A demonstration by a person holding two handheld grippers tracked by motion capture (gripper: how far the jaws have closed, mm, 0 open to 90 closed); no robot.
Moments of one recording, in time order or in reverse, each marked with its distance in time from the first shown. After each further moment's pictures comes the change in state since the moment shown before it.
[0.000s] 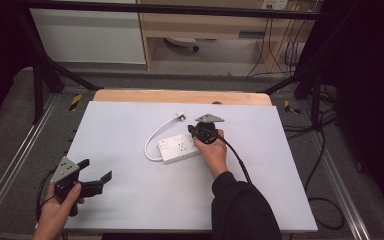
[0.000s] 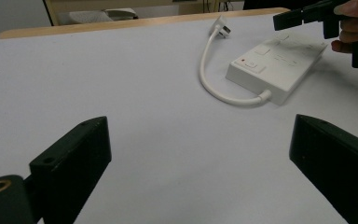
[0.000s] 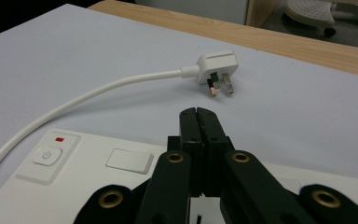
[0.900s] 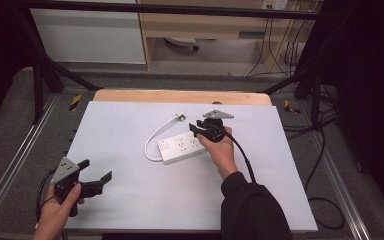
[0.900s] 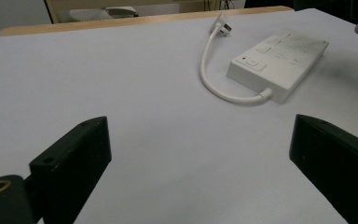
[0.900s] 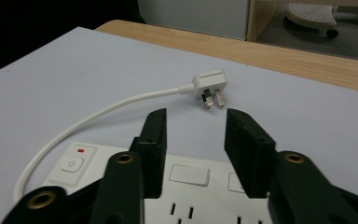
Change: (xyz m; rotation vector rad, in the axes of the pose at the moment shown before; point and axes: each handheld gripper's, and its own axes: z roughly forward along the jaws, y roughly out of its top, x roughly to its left) left arm 0.000 -0.001 0.000 0.007 0.000 -0.002; right arm -0.009 0.015 -0.028 -0.028 0.023 0.046
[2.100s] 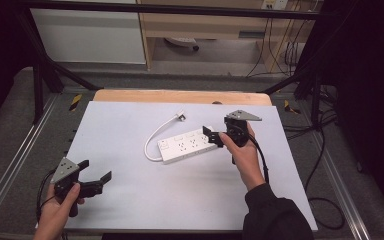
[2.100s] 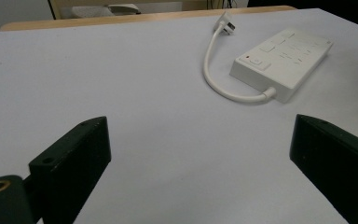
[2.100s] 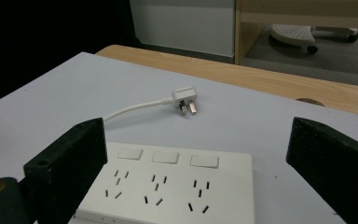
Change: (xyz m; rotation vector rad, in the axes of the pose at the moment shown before) left arm 0.002 -0.001 0.001 0.002 0.012 -0.015; right arm -0.020 0.008 -0.074 -0.073 -0.018 0.017
